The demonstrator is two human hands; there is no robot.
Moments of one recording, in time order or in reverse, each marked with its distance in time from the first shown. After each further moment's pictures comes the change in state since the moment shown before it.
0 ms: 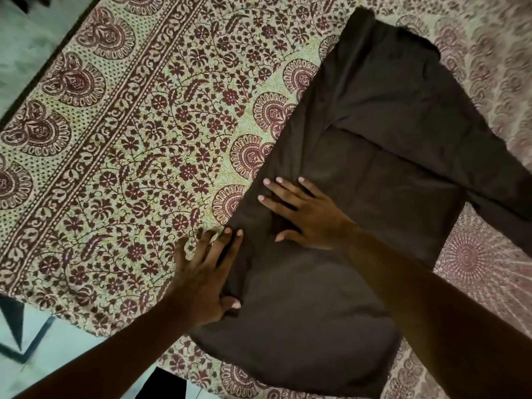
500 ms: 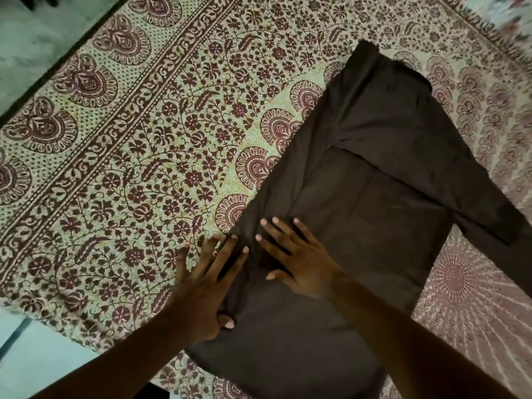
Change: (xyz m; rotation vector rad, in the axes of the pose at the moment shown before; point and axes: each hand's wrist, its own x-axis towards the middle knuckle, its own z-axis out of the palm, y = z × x) left_hand -0.007 0.001 0.000 -0.026 -0.045 0.049; right_hand -0.029 -0.059 0.014 0.066 0.017 0.004
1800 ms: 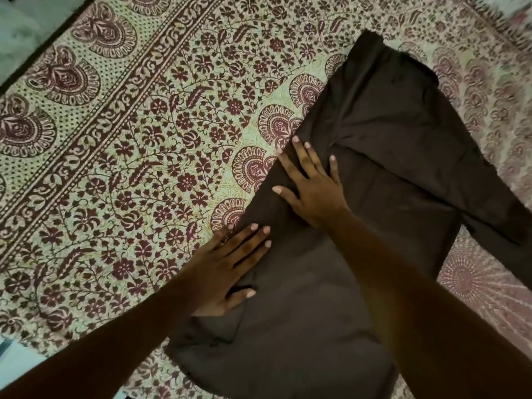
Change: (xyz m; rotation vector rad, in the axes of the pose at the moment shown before) left_hand 0.065 -0.020 -0.005 0.137 0.231 0.392; right_hand 0.092 0.088 -0.022 0.037 0.025 0.491
